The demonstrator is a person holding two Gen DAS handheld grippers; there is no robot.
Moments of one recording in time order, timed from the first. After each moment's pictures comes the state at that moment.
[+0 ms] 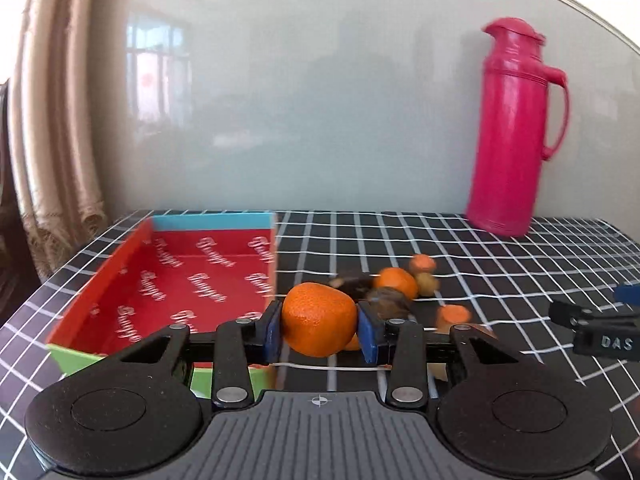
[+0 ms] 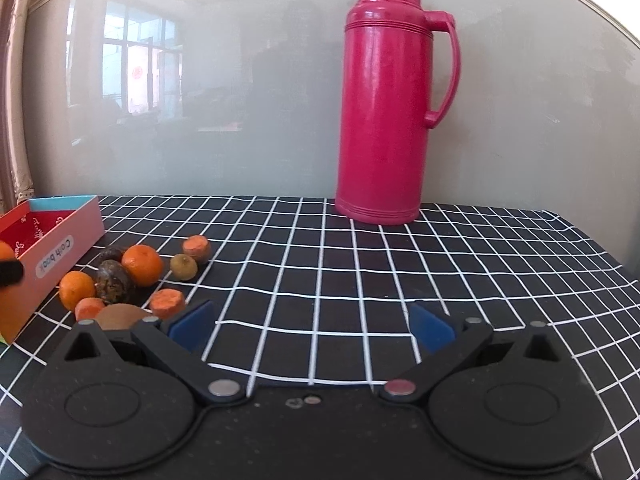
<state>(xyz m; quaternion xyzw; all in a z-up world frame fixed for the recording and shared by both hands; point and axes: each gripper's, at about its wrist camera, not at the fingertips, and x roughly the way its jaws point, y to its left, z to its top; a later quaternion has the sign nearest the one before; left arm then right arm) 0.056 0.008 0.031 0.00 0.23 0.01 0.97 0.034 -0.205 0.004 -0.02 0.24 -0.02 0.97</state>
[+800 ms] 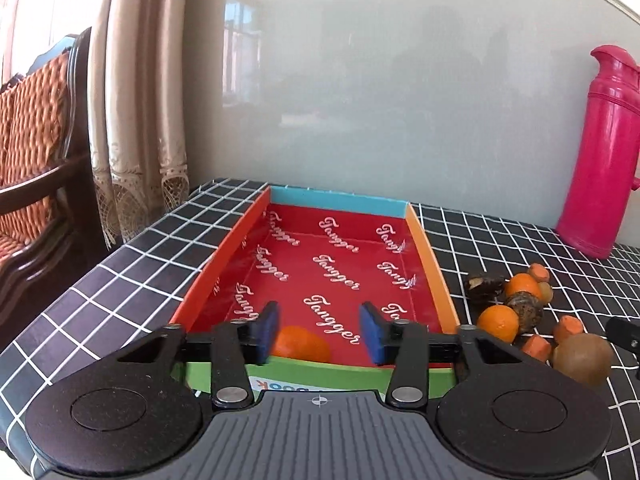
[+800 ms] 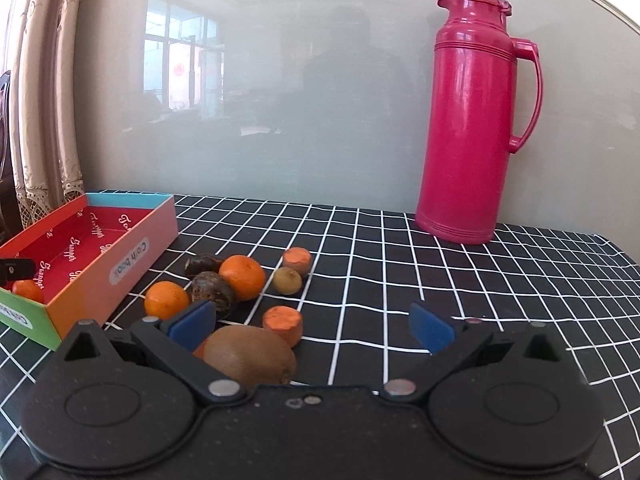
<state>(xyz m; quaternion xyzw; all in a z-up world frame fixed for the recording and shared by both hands) 0.066 0.094 0.016 -0.04 0.25 0.10 0.96 0.042 -0.131 0.008 -0.04 0.23 0.03 0.97</state>
